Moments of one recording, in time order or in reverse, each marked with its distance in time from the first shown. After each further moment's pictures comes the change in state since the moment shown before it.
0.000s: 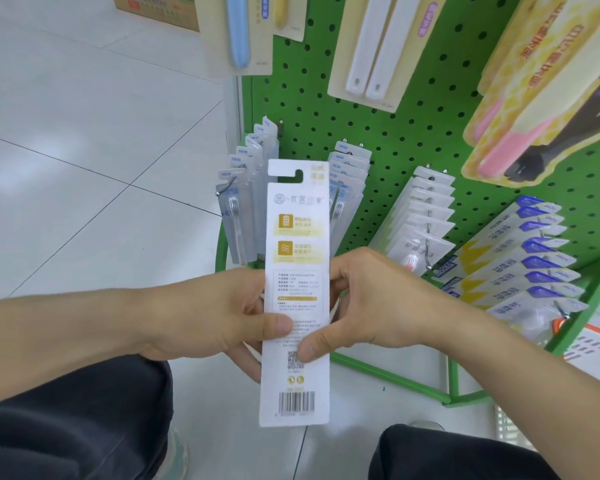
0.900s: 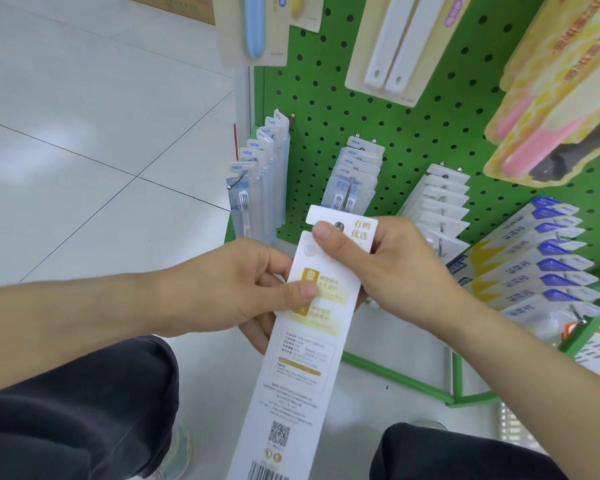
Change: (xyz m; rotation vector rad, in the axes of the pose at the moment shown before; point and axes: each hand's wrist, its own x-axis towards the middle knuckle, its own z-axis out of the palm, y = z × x) left_hand 0.002 0.010 -0.005 -0.009 0.161 0.024; right_hand 0.005 -0.006 0.002 0.363 0.355 -0.092
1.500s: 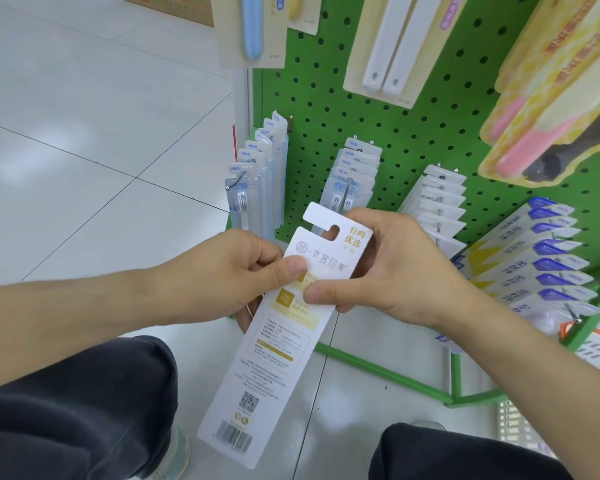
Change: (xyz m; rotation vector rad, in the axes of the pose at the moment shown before) left_hand 0.004 -0.001 -0.006 0.209 0.183 0.048; right_hand -0.001 -0.002 -0.010 -0.110 -0.046 -0.015
